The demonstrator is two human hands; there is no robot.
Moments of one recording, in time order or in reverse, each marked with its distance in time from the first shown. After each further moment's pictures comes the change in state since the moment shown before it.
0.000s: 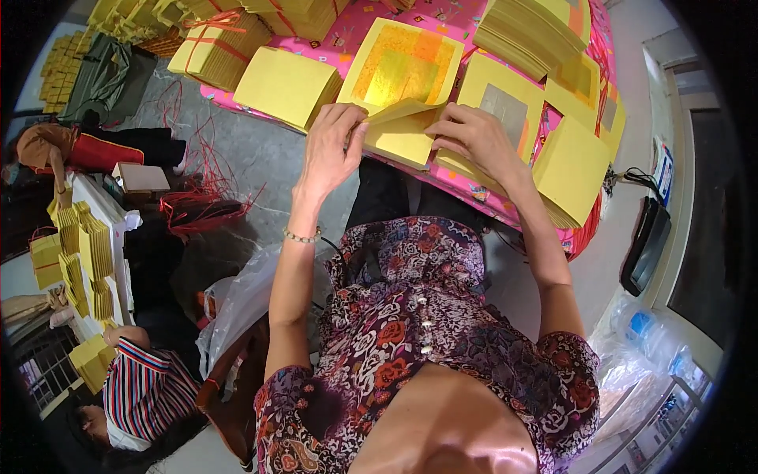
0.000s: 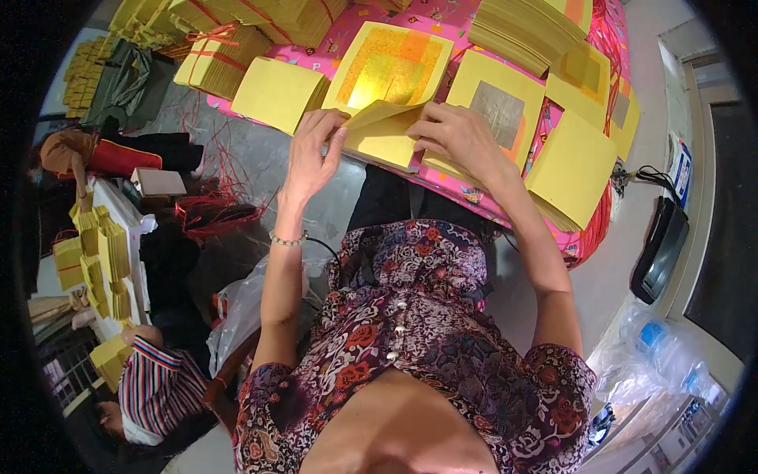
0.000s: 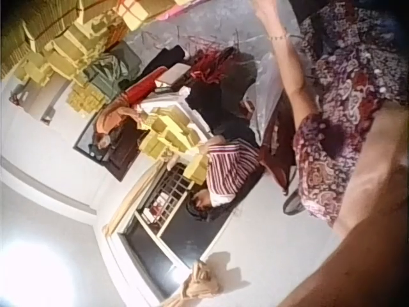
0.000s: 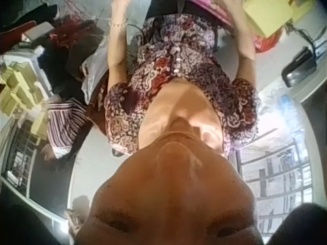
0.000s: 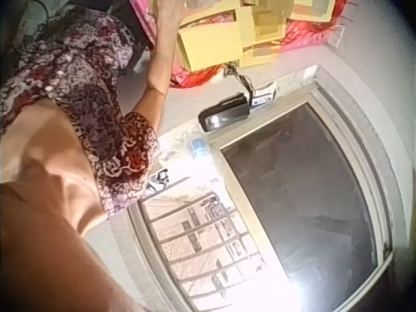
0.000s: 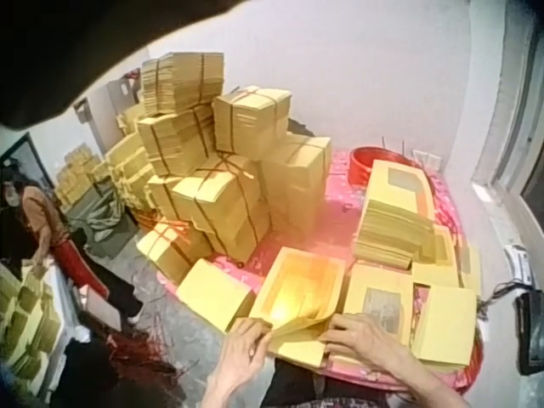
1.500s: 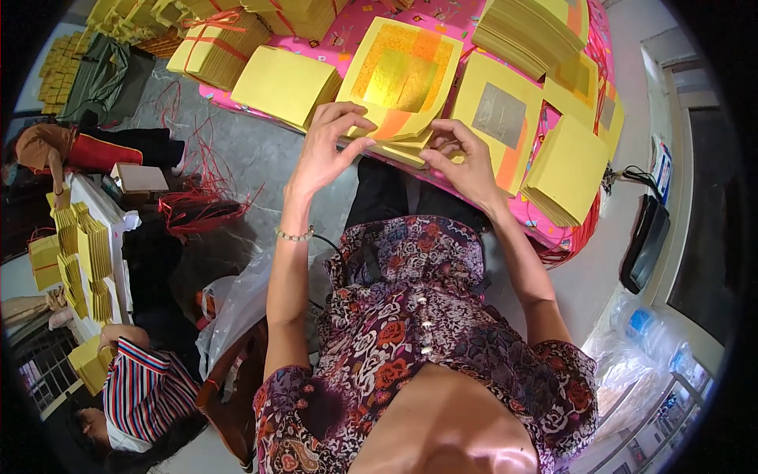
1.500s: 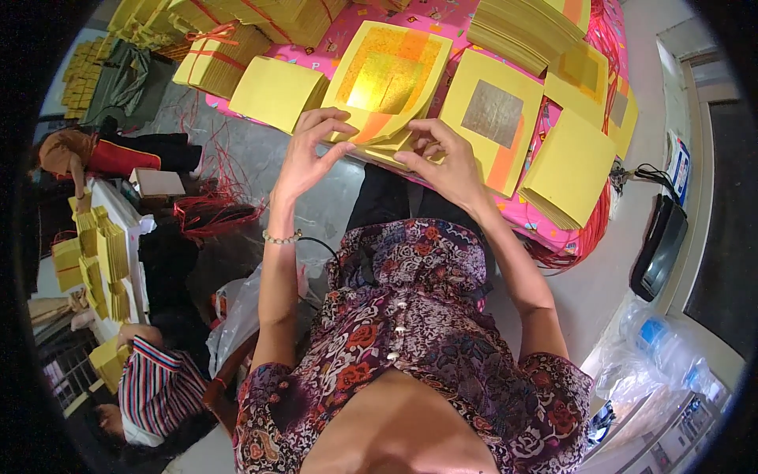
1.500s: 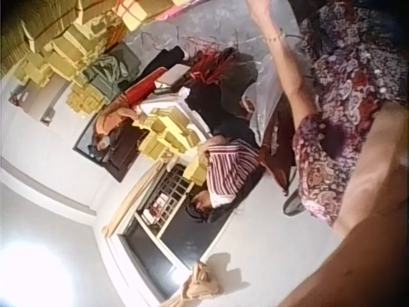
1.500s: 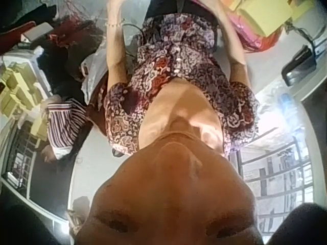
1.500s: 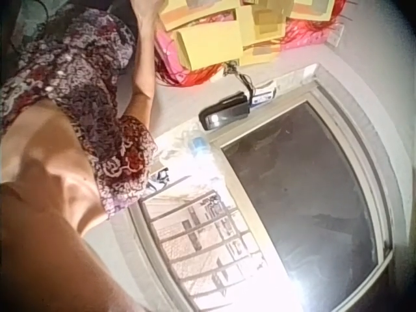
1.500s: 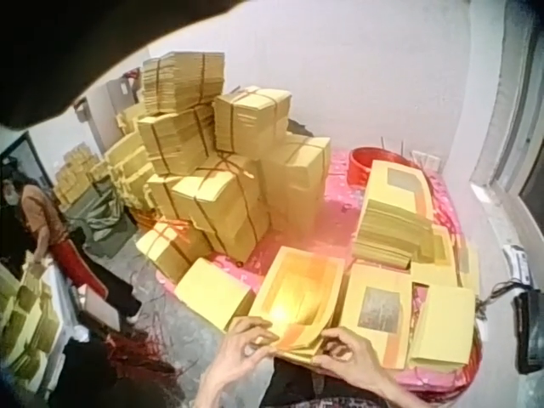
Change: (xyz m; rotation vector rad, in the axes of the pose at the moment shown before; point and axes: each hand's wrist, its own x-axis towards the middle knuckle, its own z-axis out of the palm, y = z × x) left_hand -0.004 -0.010 -0.010 -0.103 -0.145 -0.035; right_hand -0.020 -0.038 0.039 0.610 0.266 0.570
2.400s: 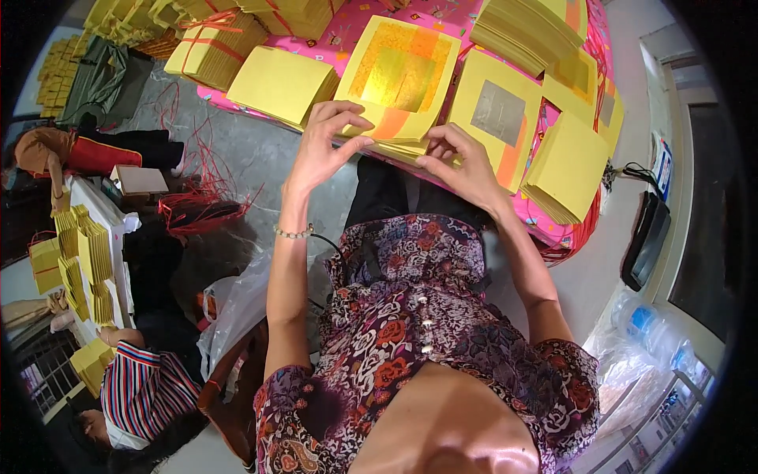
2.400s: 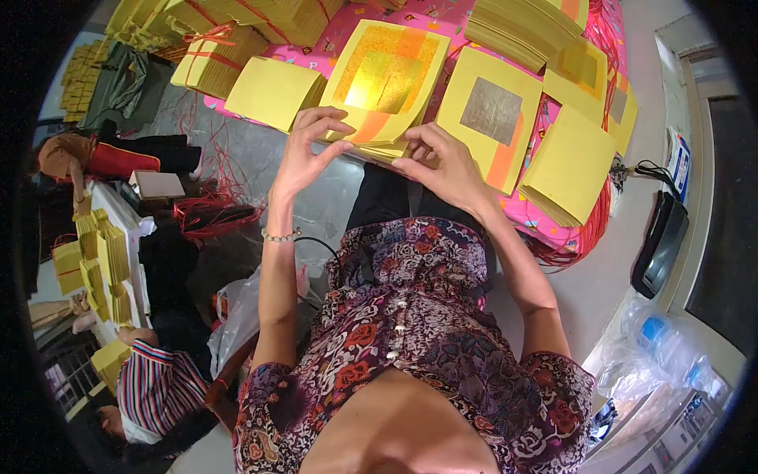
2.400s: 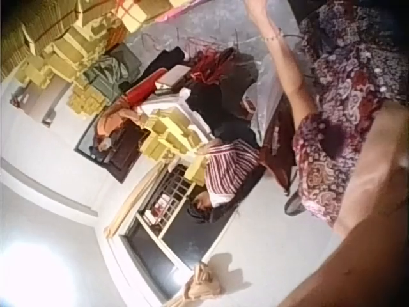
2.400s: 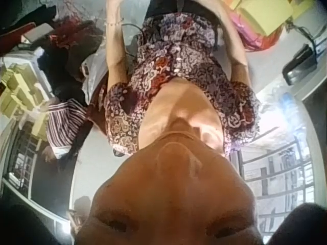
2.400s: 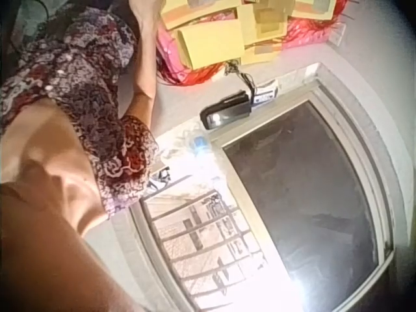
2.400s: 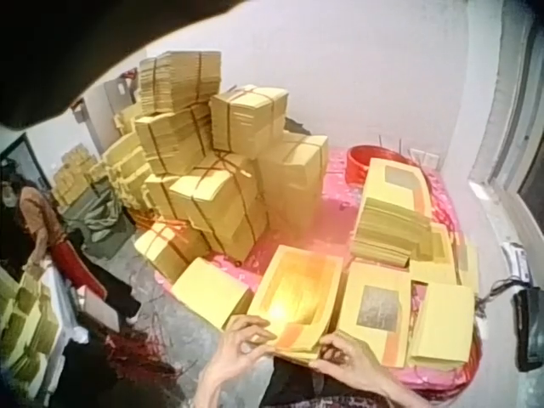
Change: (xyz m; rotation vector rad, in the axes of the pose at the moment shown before) left_hand 0.000 -0.004 0.000 -0.038 -0.010 -0.052; right_hand -0.004 -0.011 -0.007 -0.051 -0.143 -0.052
